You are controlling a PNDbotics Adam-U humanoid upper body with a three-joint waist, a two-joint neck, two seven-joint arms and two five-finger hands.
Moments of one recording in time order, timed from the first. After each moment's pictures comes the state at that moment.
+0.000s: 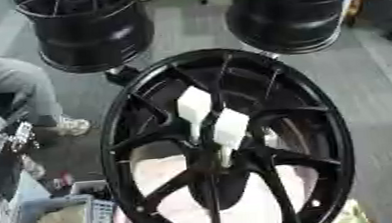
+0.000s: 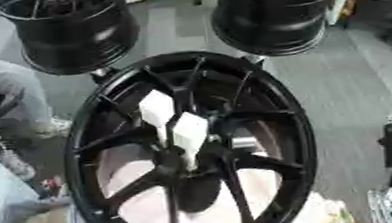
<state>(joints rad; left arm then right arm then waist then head) -0.12 0.13 0.21 -1.69 -0.11 0.06 -0.33 0.01 -0.16 -0.17 -1.64 0.06 -0.01 -0.67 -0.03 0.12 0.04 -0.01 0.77</state>
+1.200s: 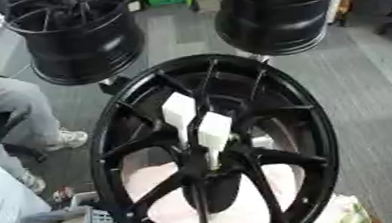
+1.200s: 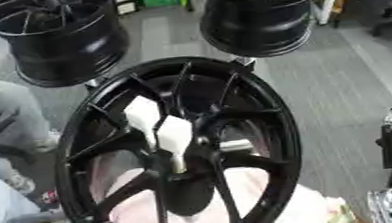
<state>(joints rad) -0.81 0.72 -0.16 -1.44 0.02 -0.64 -0.47 0.03 -0.17 -0.16 -1.64 0.07 -0.01 -0.66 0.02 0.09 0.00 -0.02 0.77</state>
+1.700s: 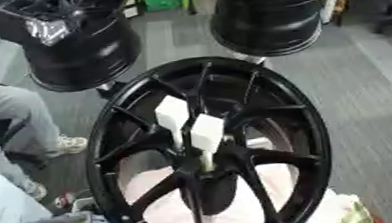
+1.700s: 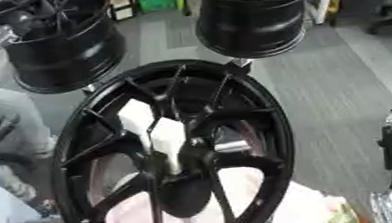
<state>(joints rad) -1.04 0.62 -0.47 -1.23 -0.05 -0.59 -0.53 0.04 -0.19 -0.16 -1.64 0.07 -0.01 -0.65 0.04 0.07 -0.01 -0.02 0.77</state>
